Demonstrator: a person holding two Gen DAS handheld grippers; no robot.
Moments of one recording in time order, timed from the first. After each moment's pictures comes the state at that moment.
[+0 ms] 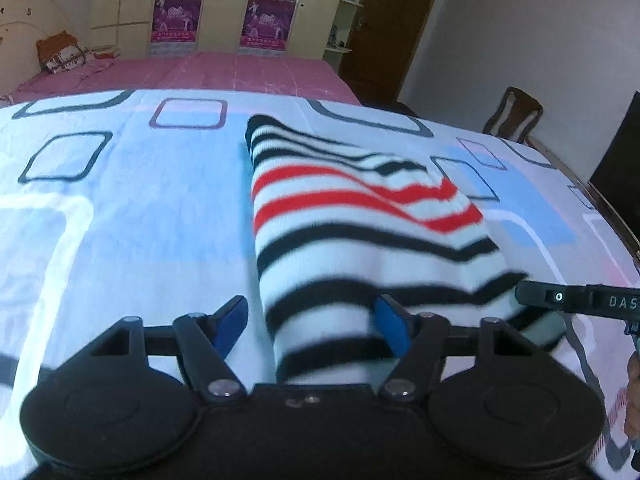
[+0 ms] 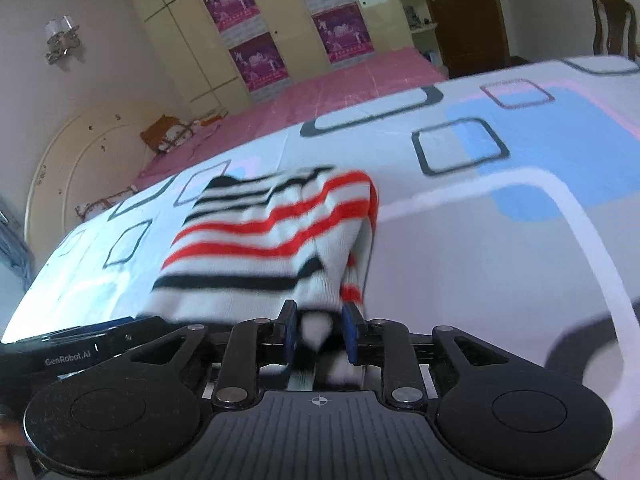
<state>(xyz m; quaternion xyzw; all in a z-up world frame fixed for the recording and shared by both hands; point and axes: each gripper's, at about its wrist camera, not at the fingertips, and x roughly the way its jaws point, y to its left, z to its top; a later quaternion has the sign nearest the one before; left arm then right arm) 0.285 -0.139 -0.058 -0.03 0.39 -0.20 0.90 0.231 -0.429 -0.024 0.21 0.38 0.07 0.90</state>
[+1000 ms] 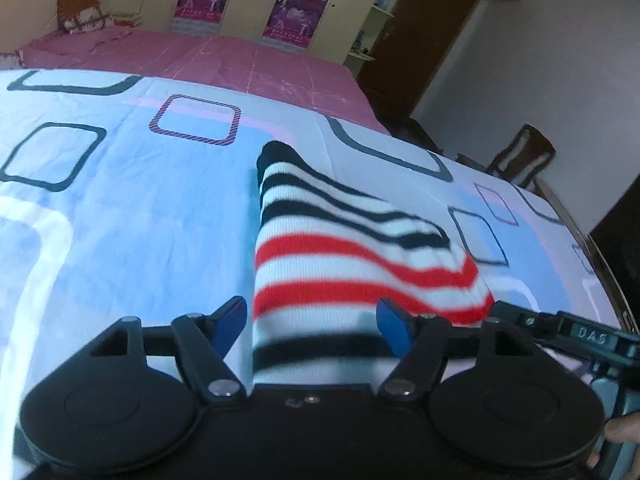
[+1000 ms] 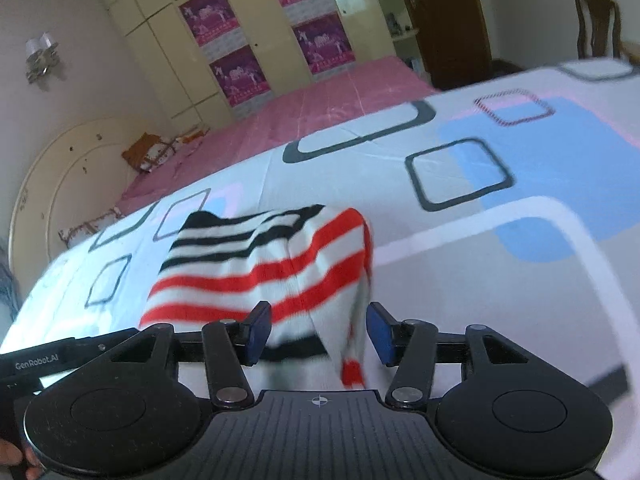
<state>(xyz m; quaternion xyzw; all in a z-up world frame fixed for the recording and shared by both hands) 0.368 -0.143 -0.049 -0.11 0.41 -0.18 0.89 0.311 -0.435 -0.029 0.23 0.37 0.03 0.90</state>
